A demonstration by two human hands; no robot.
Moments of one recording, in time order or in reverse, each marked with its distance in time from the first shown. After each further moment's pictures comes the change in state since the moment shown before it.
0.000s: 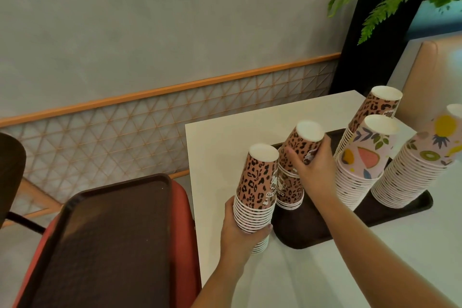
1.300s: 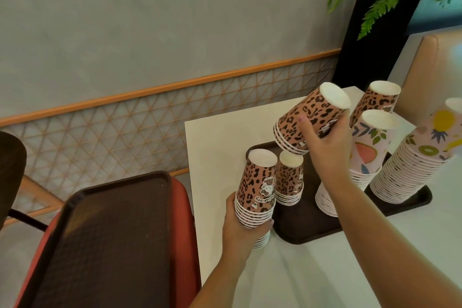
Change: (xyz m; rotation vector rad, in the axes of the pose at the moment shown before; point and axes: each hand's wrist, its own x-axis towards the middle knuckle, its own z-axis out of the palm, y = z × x) left_hand 0.000 0.003 0.006 -0.012 0.007 -0.005; right_hand 0.017 -0.044 -0.022 0.175 0.147 -0.080
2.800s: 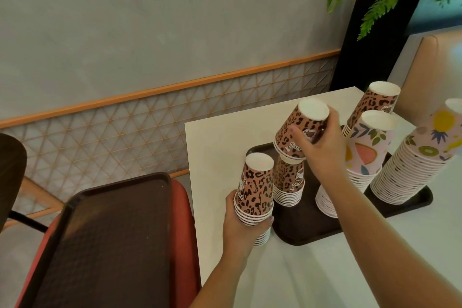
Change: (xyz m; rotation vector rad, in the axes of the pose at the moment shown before) left_hand 0.000 0.009 0.002 0.031 0.023 -0.009; right_hand 0.003 0.015 -0.001 -0.104 -0.144 -0.053
